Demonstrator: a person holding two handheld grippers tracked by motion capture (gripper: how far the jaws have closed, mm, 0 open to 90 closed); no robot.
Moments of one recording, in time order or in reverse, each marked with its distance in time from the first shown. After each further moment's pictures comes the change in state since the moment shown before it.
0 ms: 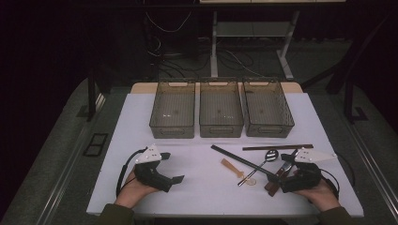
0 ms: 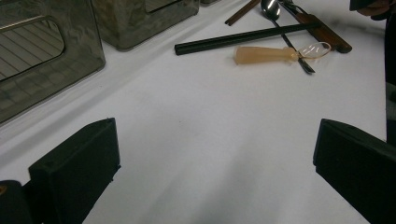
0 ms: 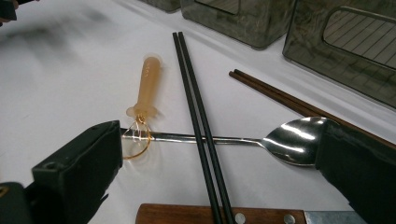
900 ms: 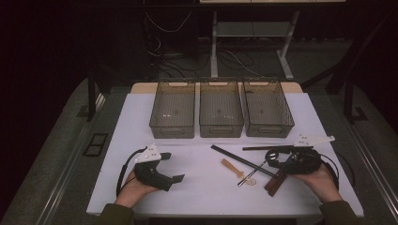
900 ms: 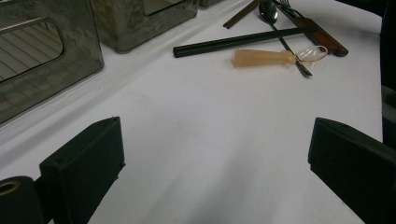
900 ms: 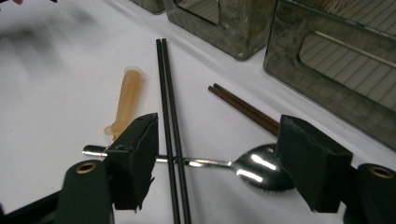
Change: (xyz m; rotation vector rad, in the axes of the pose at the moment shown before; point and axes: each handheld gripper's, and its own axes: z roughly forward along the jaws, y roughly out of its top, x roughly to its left) left arm 0.001 0.000 0.000 -0.006 -0.012 -0.001; right arm -0.022 0.034 0.004 0.077 0.005 0.002
